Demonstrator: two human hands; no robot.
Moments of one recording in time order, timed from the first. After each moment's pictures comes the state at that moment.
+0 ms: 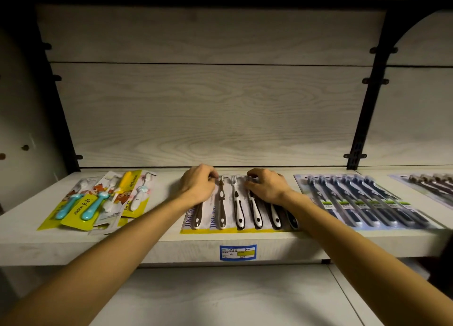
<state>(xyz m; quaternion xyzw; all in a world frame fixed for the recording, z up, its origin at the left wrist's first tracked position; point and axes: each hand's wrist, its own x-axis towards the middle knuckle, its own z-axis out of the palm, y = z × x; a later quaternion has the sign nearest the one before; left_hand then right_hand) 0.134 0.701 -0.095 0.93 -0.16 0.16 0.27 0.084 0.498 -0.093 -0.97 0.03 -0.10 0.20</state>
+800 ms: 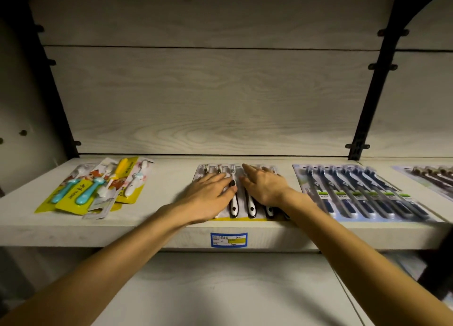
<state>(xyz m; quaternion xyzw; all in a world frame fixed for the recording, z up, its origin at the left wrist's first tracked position) 0.077 0.692 -0.118 0.94 -0.31 0.04 0.13 0.061 0.505 -0.103 -0.99 -0.01 -0.05 0.13</state>
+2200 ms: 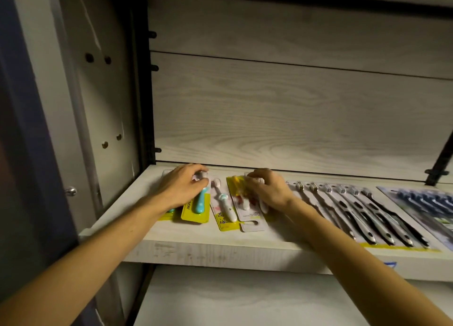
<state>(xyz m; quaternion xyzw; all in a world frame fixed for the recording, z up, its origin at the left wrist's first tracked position) 0.183 0.973 -0.102 0.92 -0.20 0.15 0.32 0.138 0.728 -0.098 -0.94 -0.04 -0.17 0.30</state>
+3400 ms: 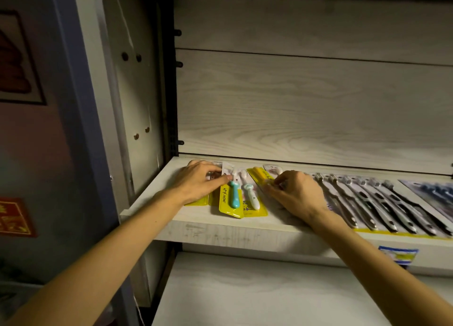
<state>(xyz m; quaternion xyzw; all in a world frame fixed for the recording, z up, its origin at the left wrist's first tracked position) 0.169 1.001 -0.111 0.92 -0.22 0.12 0.29 0.079 0.747 -0.102 -0.95 0.02 -0.26 0.18</state>
